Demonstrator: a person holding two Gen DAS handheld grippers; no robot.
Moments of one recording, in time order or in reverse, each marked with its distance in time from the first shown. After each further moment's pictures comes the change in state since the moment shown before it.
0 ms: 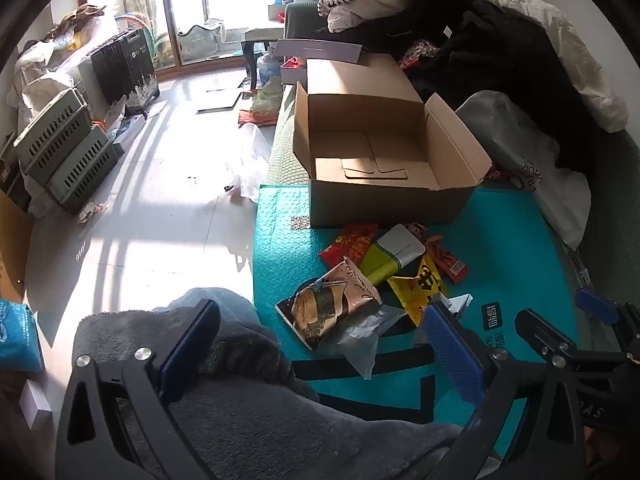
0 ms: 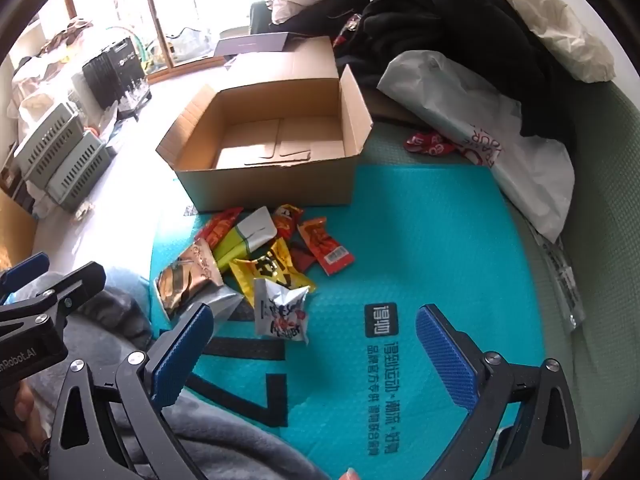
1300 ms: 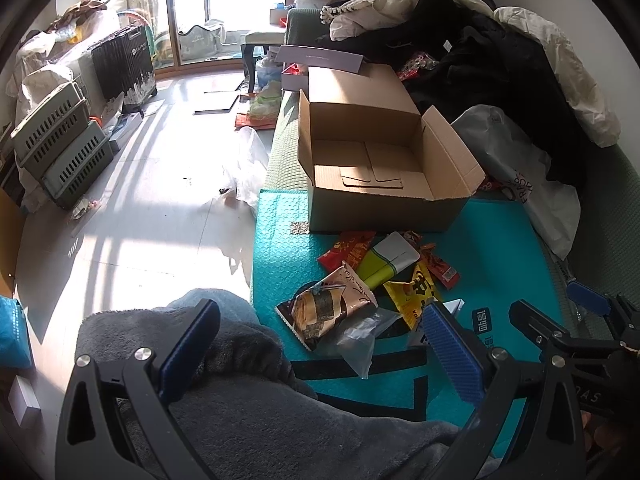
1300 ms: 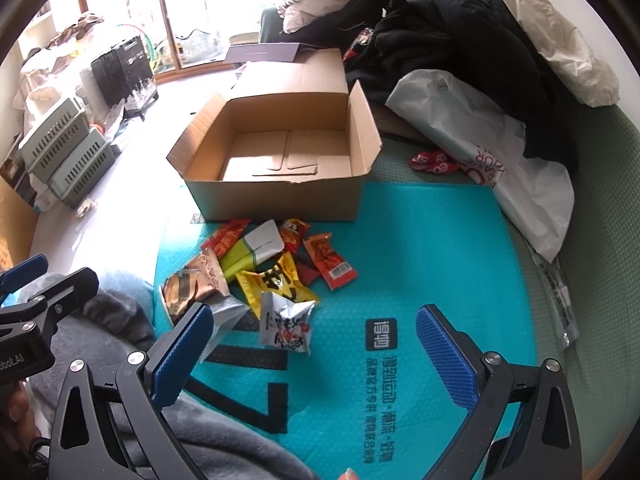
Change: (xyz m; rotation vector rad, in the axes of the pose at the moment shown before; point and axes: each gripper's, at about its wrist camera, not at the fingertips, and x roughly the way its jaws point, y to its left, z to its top) left arm -0.012 0.013 0.002 -0.025 -0.025 -0.046; right arm -0.009 0.008 0.009 -0.031 -0.024 0.008
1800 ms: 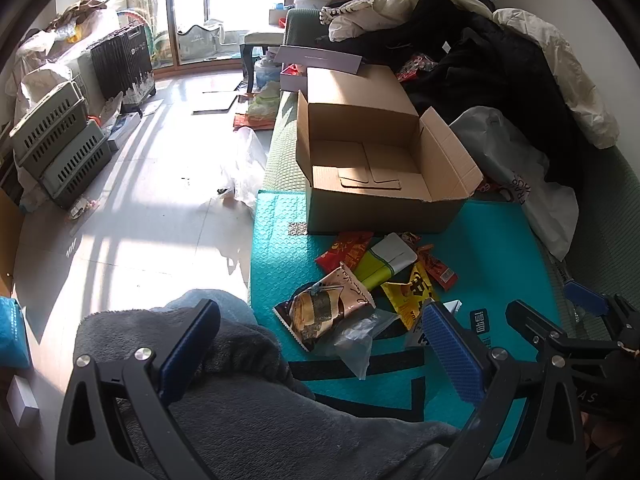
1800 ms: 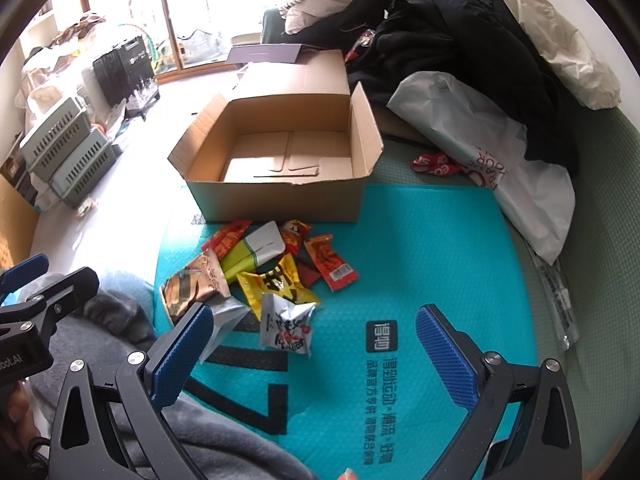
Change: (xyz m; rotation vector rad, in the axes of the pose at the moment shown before) left arm -0.001 -0.001 0.001 -0.002 0.000 -0.007; right arm 0.000 0.001 0.000 -0.004 -0.005 0.000
